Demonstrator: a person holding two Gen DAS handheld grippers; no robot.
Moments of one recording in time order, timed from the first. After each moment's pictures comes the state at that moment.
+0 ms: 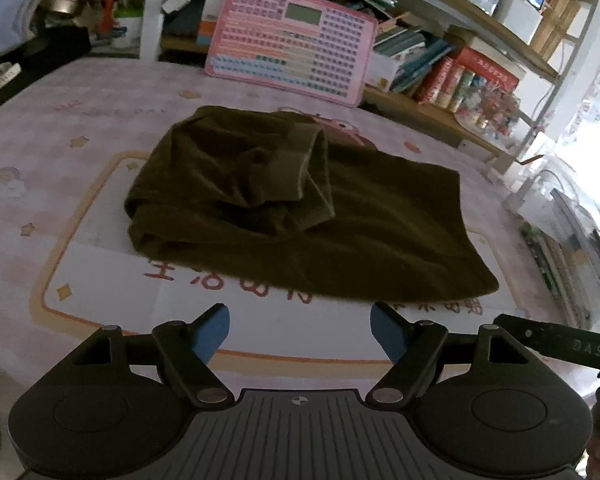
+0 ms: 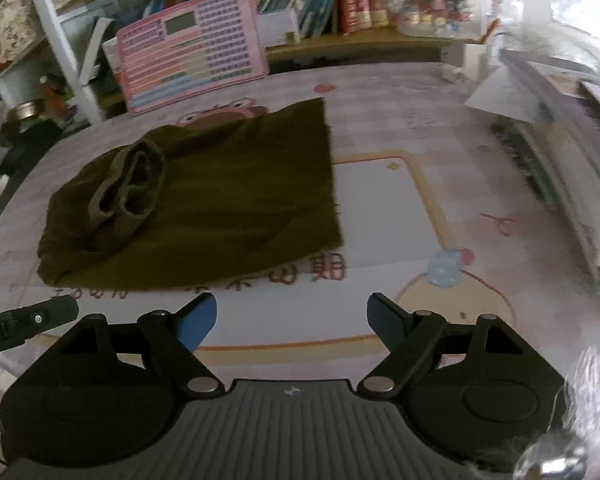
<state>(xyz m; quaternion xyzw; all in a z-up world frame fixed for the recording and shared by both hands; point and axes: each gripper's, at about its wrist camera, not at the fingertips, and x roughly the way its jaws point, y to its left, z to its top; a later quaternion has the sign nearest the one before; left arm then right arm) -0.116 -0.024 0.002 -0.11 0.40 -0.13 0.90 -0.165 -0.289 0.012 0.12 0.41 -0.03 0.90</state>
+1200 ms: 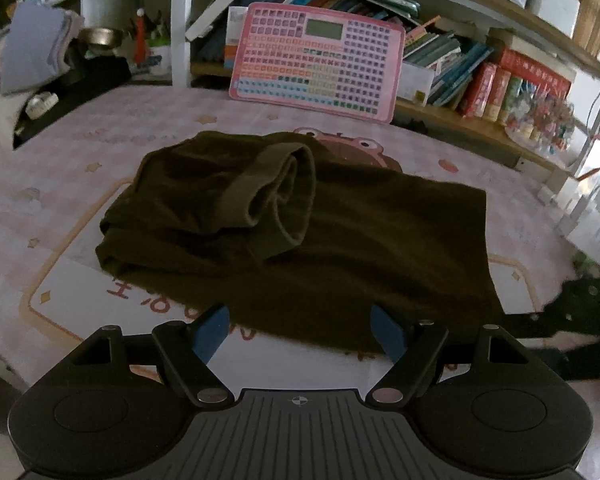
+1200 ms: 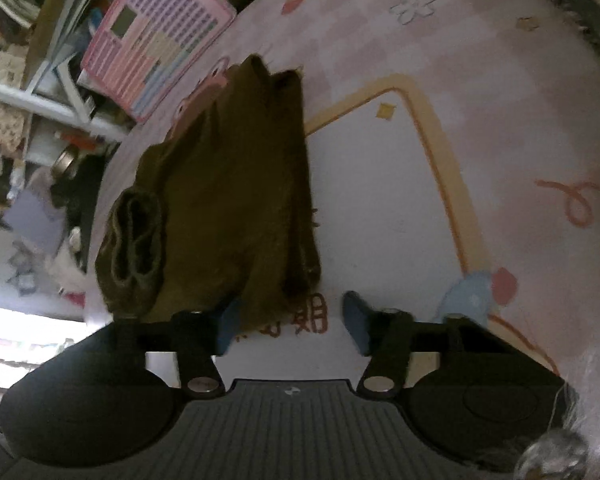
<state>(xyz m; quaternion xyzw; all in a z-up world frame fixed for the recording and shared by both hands) -0.106 -0.129 0.006 -0.06 0.38 0.01 0.92 -0.061 -0.411 -0.031 0.36 0.52 0.12 0.76</state>
